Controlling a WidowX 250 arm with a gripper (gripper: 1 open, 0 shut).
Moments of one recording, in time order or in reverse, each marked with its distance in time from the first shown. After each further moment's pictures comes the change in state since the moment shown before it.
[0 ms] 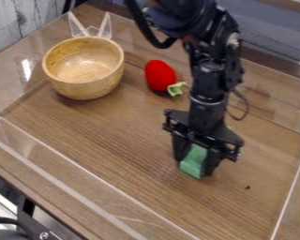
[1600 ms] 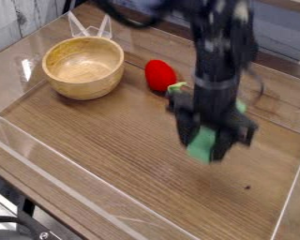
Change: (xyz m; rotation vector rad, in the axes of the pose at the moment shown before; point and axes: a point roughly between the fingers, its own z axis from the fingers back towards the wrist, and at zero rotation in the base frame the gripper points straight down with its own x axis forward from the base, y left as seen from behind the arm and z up) arm -0.007 0.004 0.062 0.000 -0.164 0.022
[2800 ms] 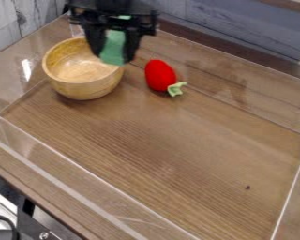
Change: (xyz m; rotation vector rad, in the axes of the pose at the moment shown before) arm 0.015 0.146 0.060 0.161 -0.103 0.414
